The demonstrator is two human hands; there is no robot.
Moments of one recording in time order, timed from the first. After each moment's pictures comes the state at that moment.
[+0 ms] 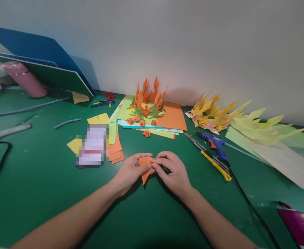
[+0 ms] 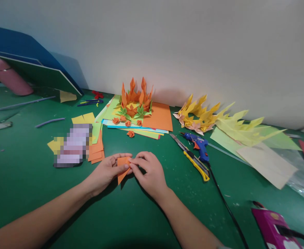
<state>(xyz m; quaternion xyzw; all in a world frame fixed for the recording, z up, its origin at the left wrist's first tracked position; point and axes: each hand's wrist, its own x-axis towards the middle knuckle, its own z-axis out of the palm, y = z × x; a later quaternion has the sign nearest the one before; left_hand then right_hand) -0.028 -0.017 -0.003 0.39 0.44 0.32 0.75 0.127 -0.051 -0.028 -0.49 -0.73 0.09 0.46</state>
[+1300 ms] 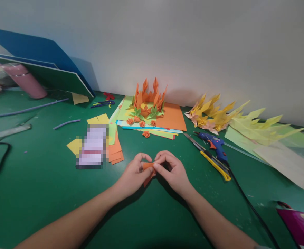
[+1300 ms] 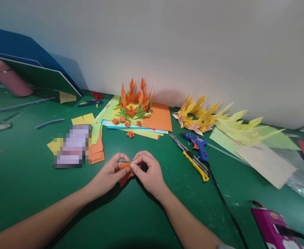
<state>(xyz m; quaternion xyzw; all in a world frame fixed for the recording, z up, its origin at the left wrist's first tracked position) -0.024 -0.023 -0.012 0.51 0.38 0.30 0.71 0.124 -0.047 -0.029 -0.47 -0.62 0.31 0.55</state>
